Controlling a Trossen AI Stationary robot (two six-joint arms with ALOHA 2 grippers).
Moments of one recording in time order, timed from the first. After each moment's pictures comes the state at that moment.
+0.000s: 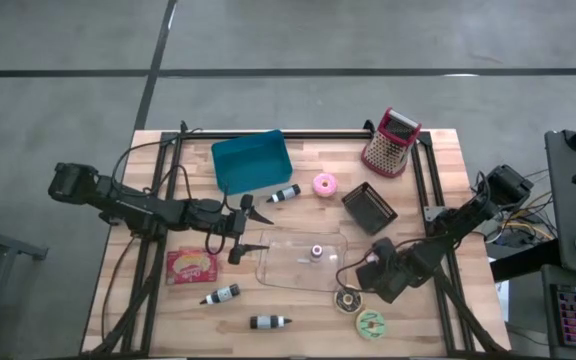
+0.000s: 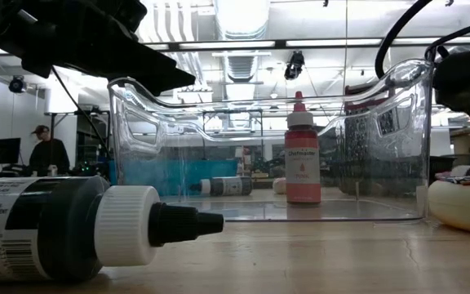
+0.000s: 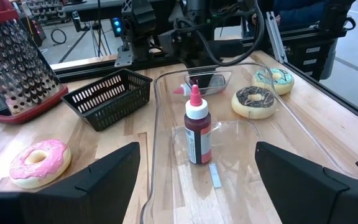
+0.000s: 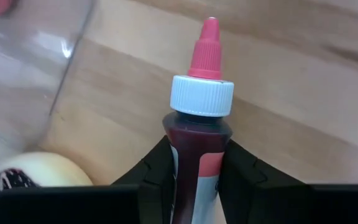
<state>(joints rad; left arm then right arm) -0.13 1.29 0.44 0.56 0.03 0.12 0.69 1.49 0.70 -0.60 0.32 1.93</state>
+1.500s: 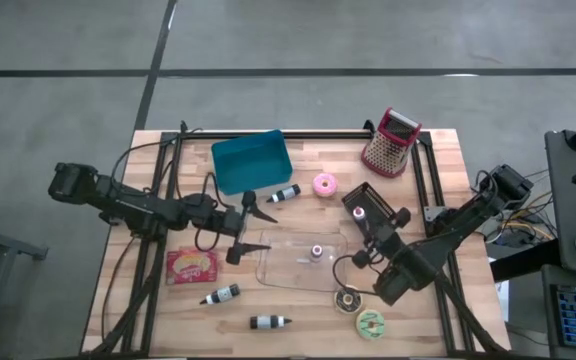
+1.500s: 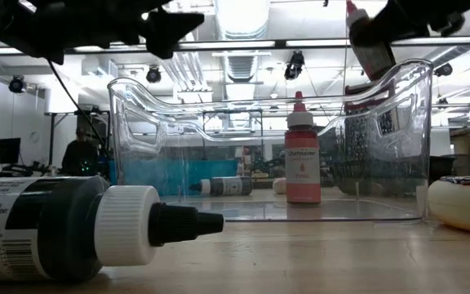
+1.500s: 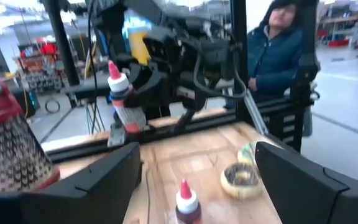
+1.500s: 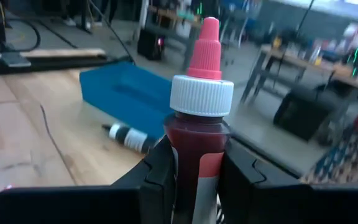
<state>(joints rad) -0.13 1.29 0.47 0.81 0.12 0.14 0.69 1.49 0.95 -1.00 1.42 1.34</state>
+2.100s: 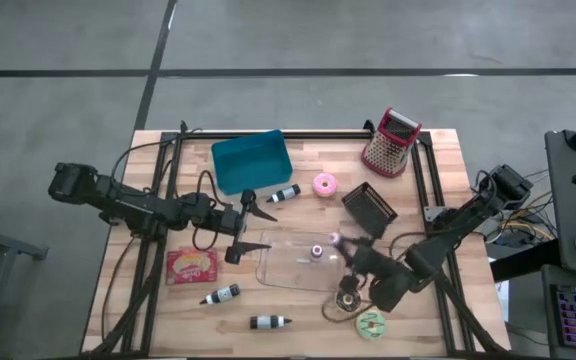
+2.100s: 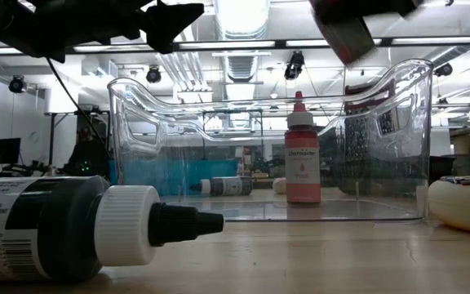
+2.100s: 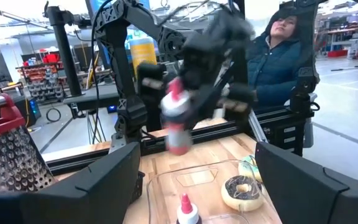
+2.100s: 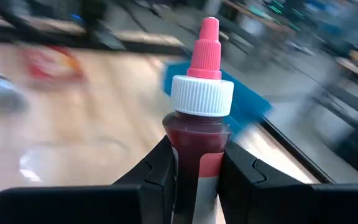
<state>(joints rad) -0.13 1.29 0.47 0.85 0.13 0.13 0.68 1.49 0.93 -0.15 1.15 0.39</state>
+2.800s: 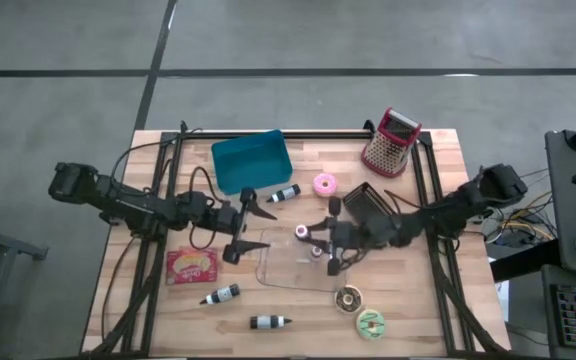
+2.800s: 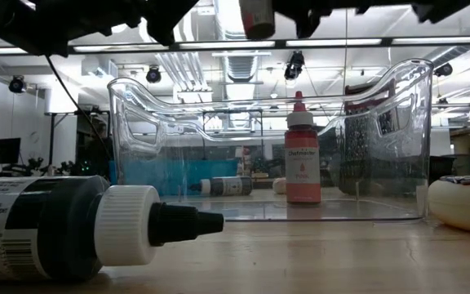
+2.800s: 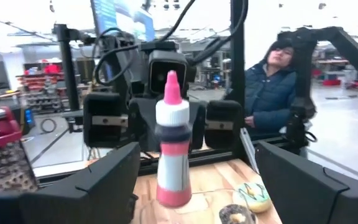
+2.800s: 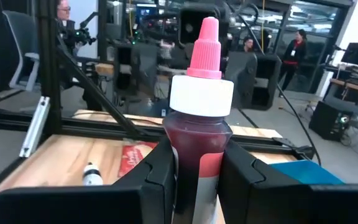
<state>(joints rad) -0.13 1.29 0.49 0.93 0.12 0.06 0.29 1.51 0.72 0.82 0.34 -0.11</state>
